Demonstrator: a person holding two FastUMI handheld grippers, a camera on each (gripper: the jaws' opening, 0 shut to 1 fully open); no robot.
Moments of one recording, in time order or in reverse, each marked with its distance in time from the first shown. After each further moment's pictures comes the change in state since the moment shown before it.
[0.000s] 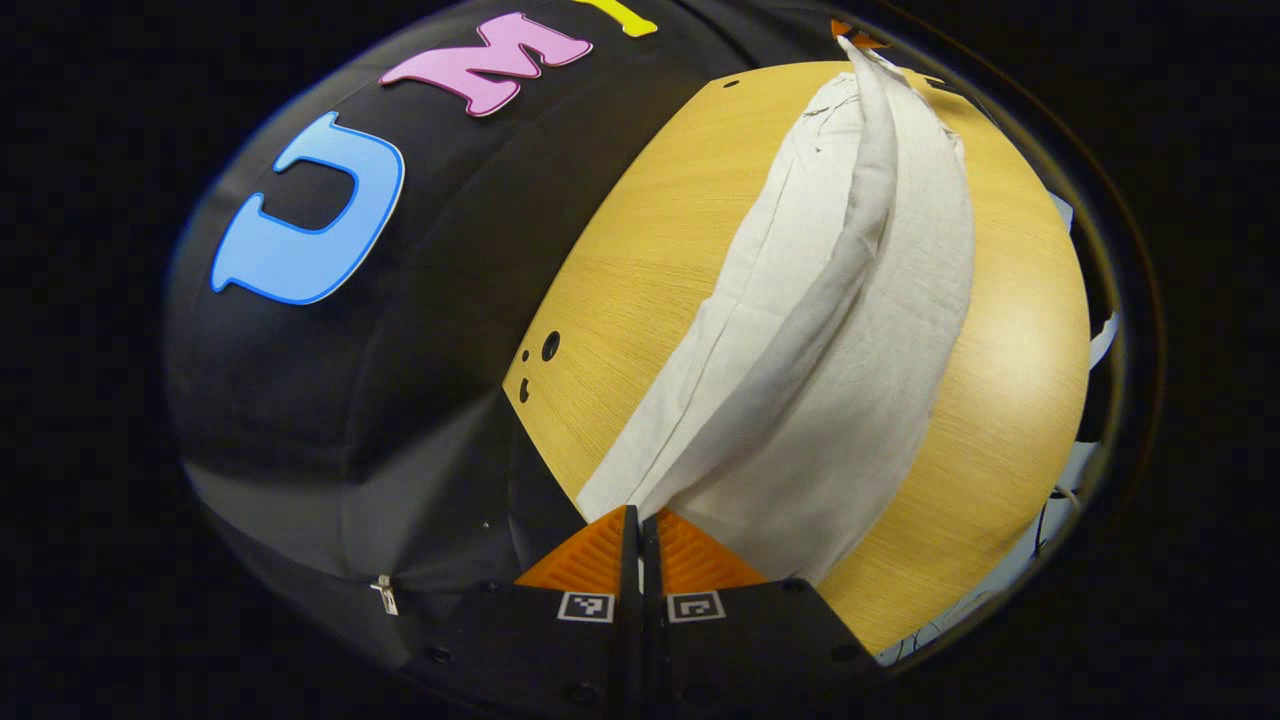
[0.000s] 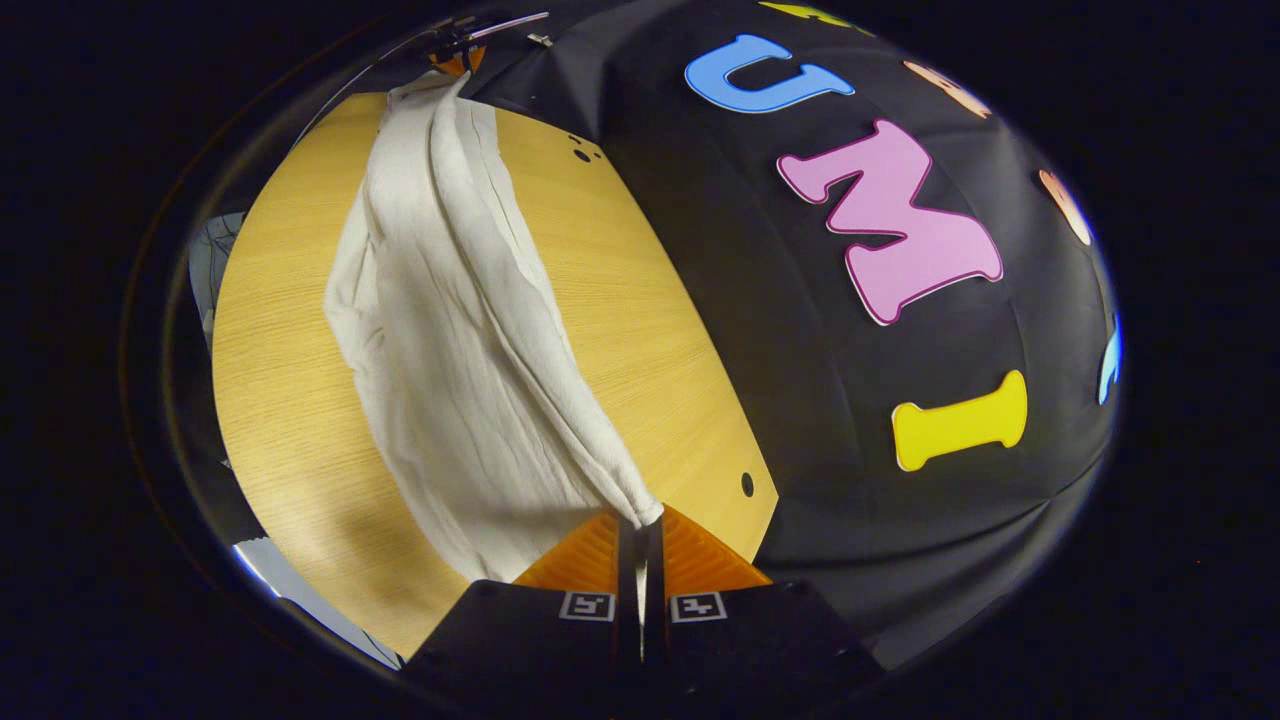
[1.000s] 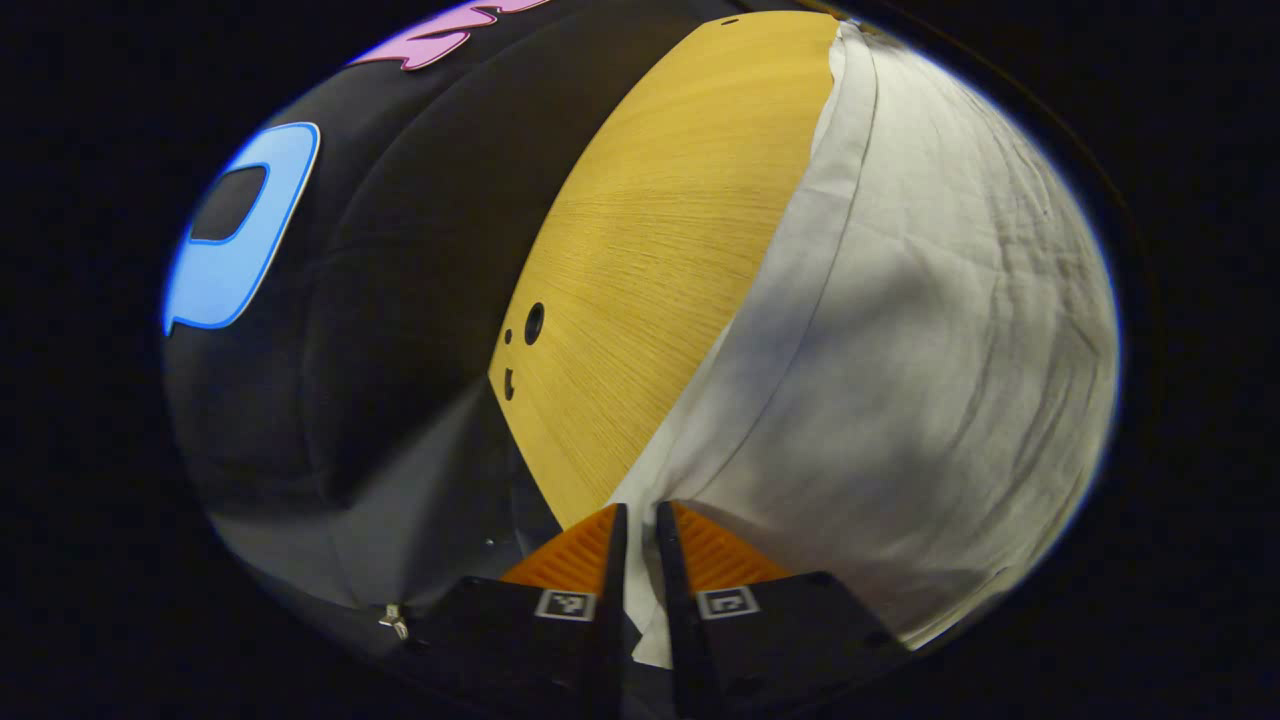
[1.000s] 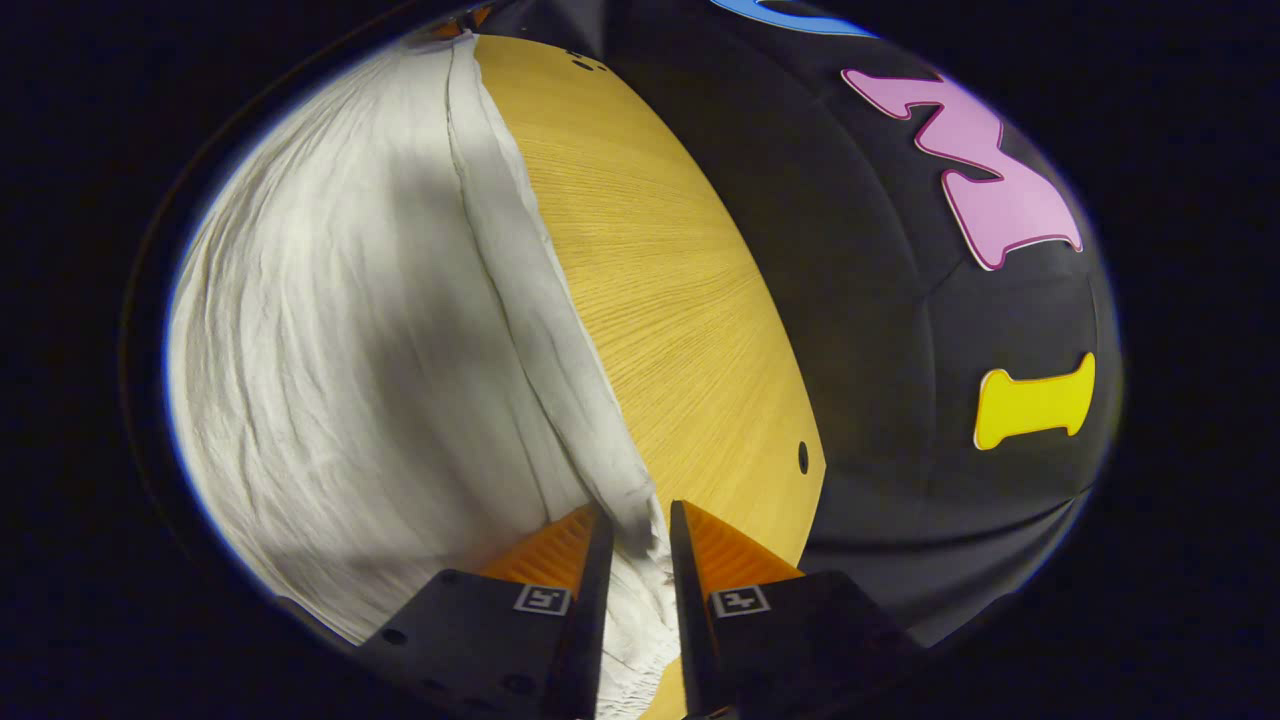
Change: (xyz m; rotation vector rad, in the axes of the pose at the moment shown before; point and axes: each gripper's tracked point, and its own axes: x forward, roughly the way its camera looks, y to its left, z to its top) left arm 0.124 0.009 0.005 0.100 0.157 0.082; right arm 0.132 0.033 -0.047 0.017 0.222 -0.004
